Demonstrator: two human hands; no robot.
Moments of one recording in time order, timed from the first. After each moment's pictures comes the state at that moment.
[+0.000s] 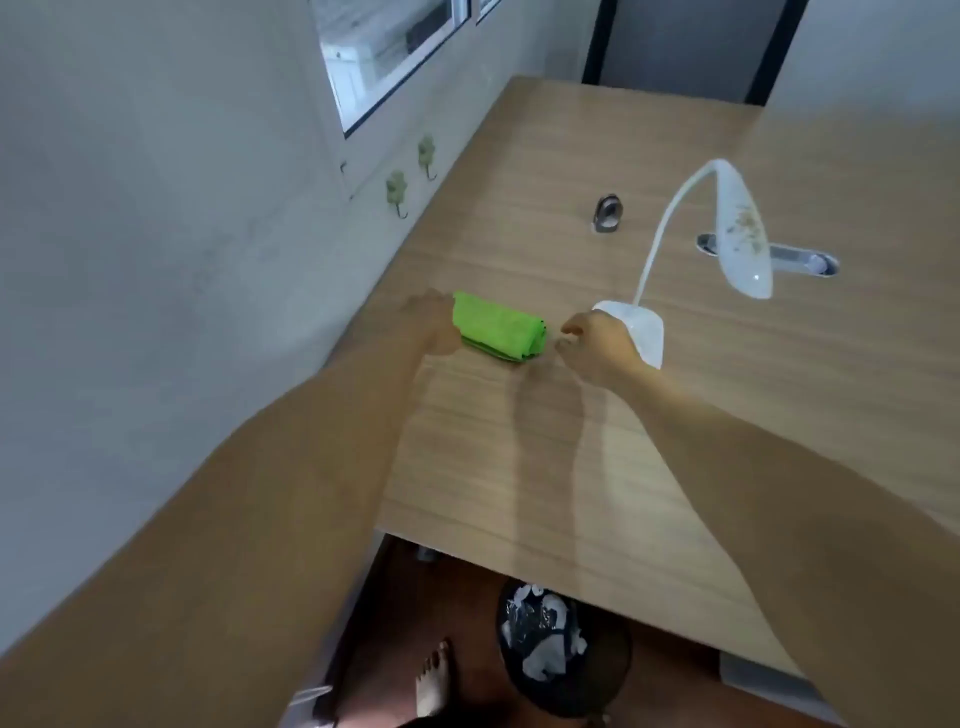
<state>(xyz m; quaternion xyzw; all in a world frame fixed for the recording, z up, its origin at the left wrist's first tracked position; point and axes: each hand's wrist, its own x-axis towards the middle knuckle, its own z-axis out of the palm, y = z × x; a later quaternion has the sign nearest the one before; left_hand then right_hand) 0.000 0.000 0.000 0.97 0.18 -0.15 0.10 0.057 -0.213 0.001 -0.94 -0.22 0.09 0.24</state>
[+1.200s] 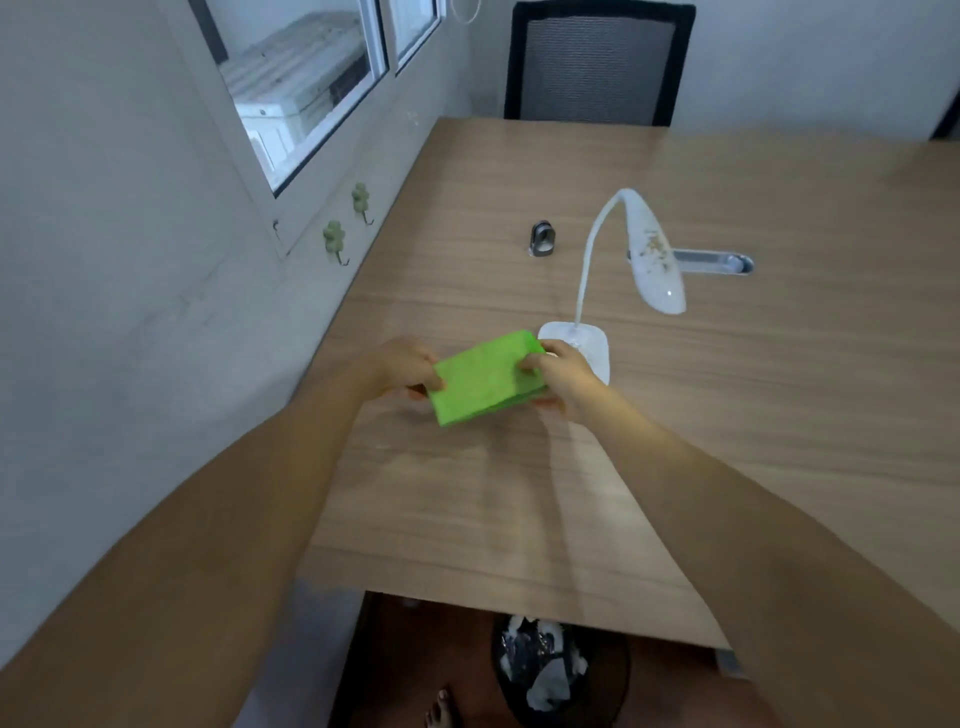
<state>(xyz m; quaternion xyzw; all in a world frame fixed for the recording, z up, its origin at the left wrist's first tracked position) 0.001 -0.021 0.024 0.90 0.16 -0.21 0.35 0.056 -0.220 -0.005 -0.73 0.09 0.27 0.62</state>
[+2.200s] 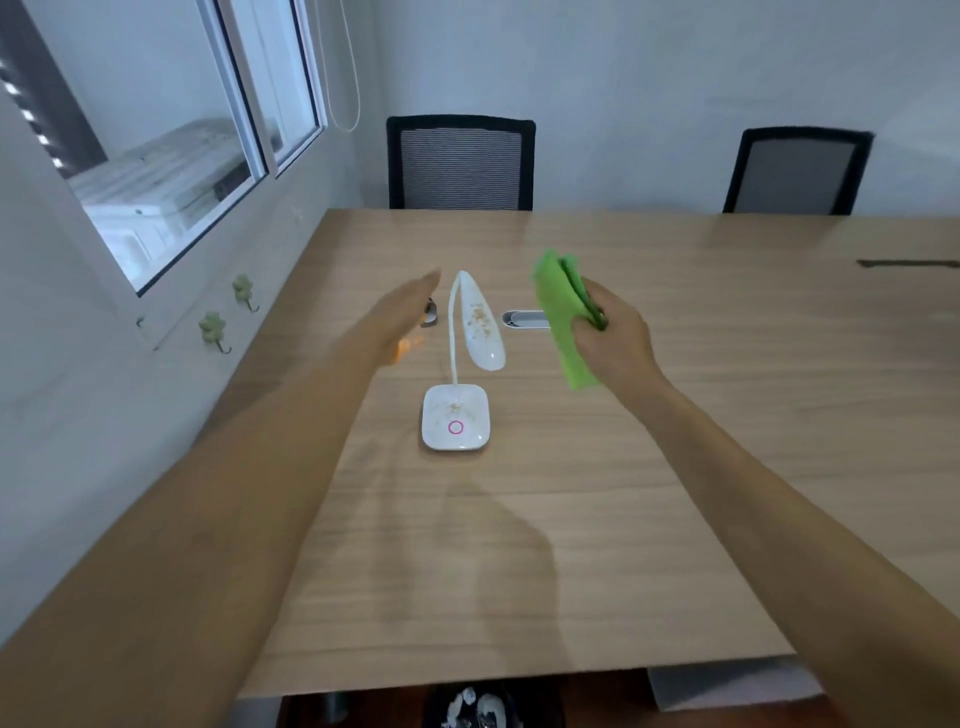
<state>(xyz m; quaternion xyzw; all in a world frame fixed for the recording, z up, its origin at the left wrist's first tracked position) 0.071 -0.157 0.142 0.72 0.15 -0.06 0.68 0.049 -0.382 0.142 -0.86 -0.07 -0.12 0.49</state>
